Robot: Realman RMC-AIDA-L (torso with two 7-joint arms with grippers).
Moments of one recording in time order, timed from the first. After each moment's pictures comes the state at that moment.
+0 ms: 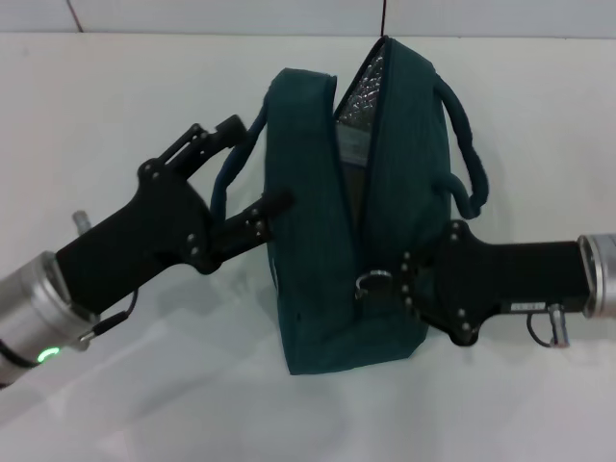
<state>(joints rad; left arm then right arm) -0.38 -2.09 0.95 0.20 1.25 1.79 -0.69 0.57 2.03 -1.30 -0.46 -1.46 -1.59 0.95</state>
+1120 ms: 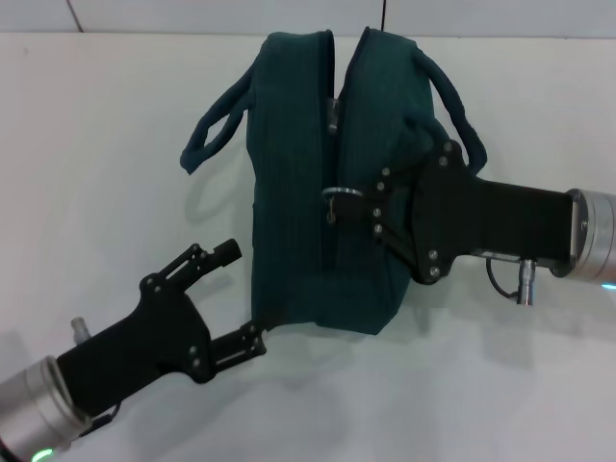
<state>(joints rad) -0.22 -2.09 1.06 0.20 1.30 1.69 -0.62 0.56 2.03 -1.61 -0.47 -0.91 -1.58 0.56</state>
